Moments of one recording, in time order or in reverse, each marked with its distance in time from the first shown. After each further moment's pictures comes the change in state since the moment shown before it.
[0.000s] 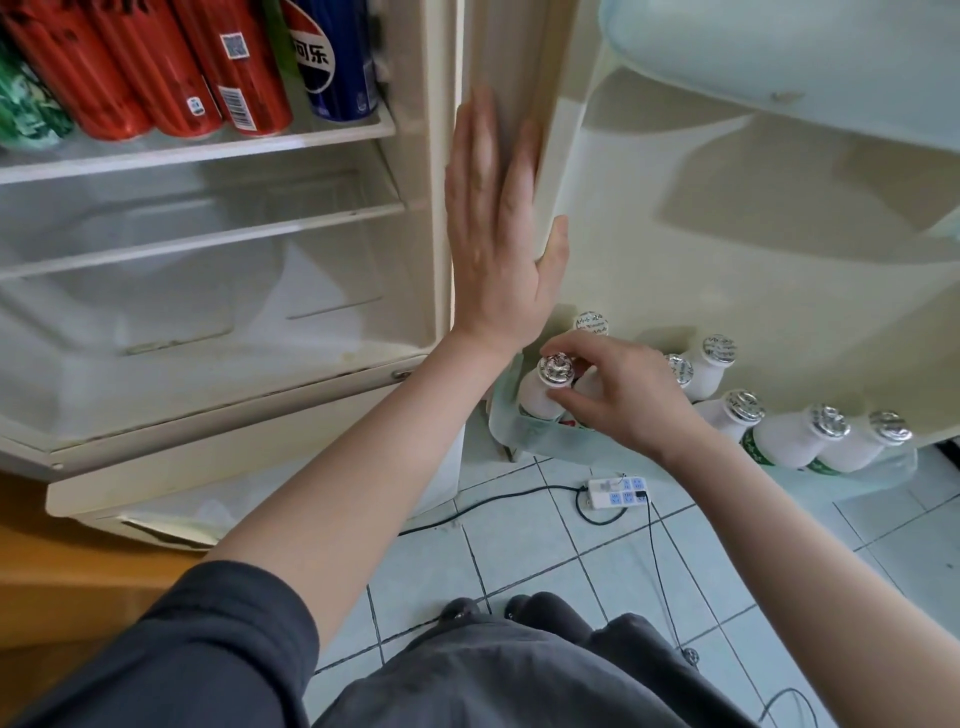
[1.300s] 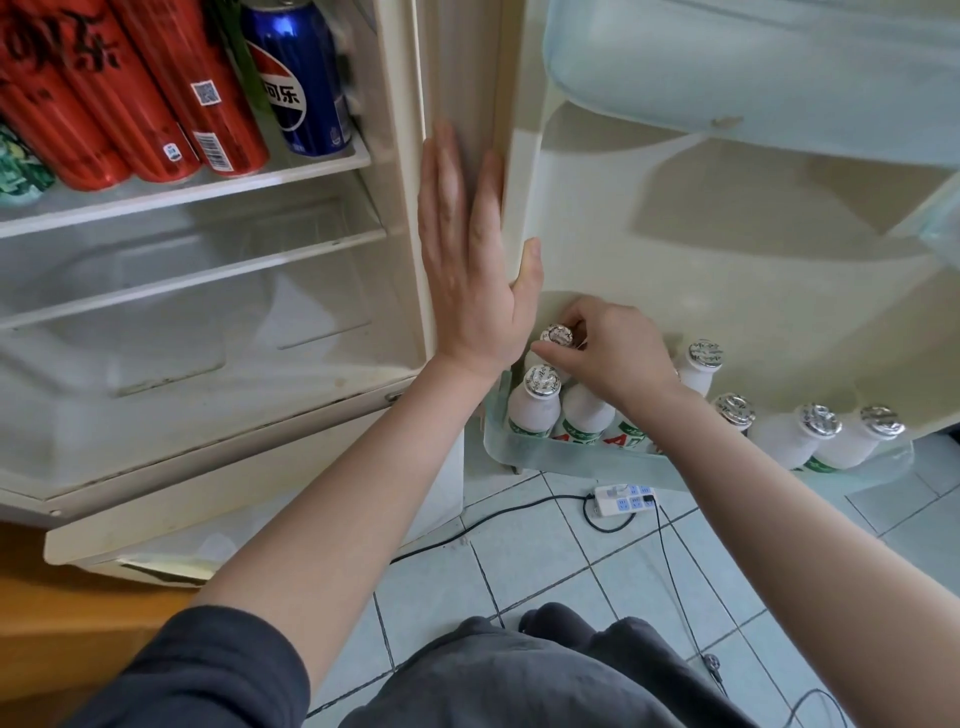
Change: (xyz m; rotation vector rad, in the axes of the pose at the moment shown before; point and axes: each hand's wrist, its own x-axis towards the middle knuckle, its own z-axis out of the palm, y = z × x) left_hand 0.000 0.007 -0.001 0.004 0.022 -0.015; right_hand 0.044 0.012 -0.003 -0.077 0.106 0.285
